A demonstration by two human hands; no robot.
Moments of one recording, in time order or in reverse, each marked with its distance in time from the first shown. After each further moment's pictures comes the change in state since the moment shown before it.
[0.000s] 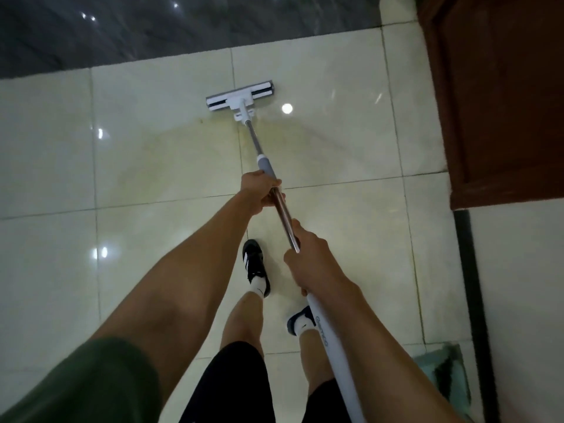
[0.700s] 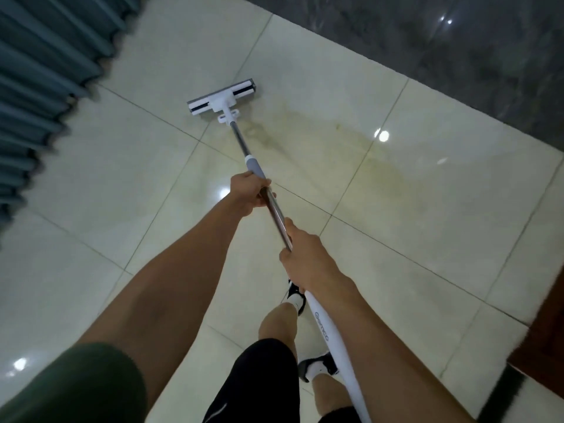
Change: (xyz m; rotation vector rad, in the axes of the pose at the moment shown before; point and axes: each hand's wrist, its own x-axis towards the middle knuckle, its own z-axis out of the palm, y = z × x) left_hand 0.042 -0.008 -0.387 -0.576 0.349 -0.063; right_hand 0.079 -0.252 0.213 -0.620 -0.408 -0.271
